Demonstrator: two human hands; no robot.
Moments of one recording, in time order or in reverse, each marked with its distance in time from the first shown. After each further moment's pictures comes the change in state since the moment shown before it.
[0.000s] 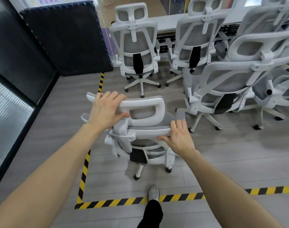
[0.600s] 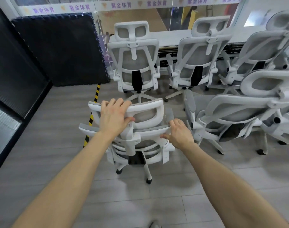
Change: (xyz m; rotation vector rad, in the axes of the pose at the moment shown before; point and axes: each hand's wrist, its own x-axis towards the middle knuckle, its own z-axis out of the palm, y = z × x) left_hand 0.168 -0.064 0.088 0.022 0.087 -0.123; right_hand 0.242 0.035 0.021 -0.031 -0.220 0.050
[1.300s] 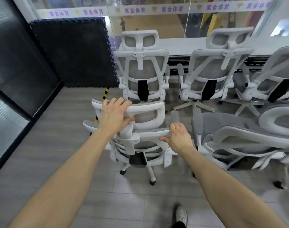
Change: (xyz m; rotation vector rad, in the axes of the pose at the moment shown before) left_hand 0.135 -0.005 0.056 0.045 -0.068 -0.081; right_hand 0.156 0.063 0.000 -0.084 0.043 -0.125
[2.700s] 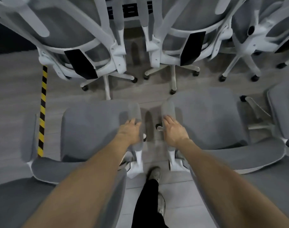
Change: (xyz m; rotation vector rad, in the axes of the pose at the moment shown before) left_hand 0.240 0.225 0.449 -0.121 -1.218 0.072; right_hand 0.222 0.333 0.205 0.142 -0.579 0.141
